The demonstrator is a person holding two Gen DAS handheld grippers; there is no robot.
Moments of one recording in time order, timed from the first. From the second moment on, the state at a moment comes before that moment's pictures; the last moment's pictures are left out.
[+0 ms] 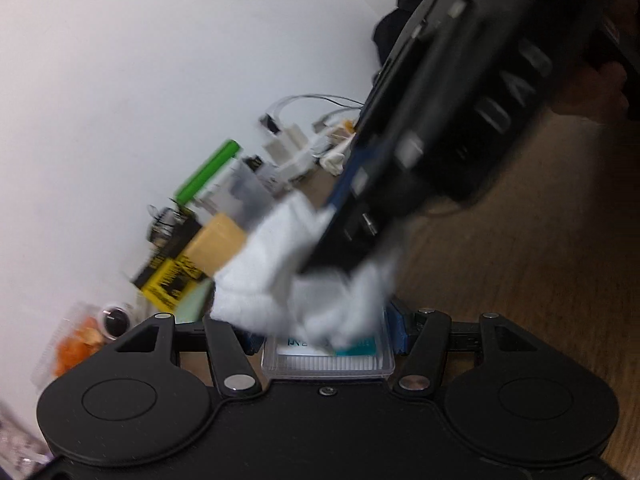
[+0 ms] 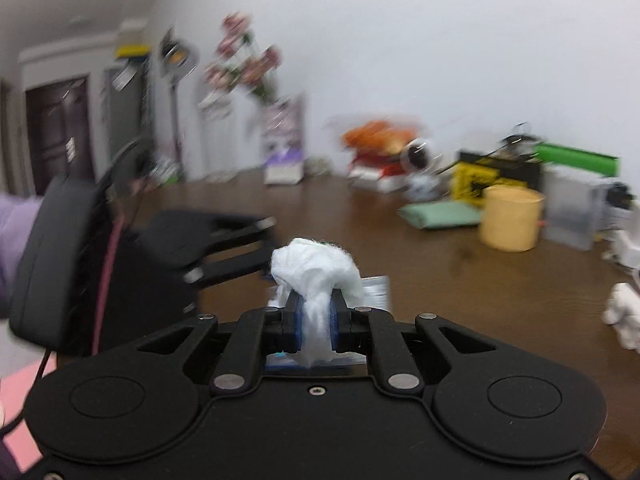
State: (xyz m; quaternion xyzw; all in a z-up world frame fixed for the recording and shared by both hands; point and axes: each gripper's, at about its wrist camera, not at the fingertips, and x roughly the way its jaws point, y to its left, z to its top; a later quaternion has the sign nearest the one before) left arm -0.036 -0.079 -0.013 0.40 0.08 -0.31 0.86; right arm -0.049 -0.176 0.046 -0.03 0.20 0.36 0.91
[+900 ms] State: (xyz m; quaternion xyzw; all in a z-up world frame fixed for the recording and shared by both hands) left arm -0.041 -0.092 -0.005 0.41 0.06 -0.31 0.86; right arm -0.066 -0.168 0.038 -0.08 0.20 0.32 0.92
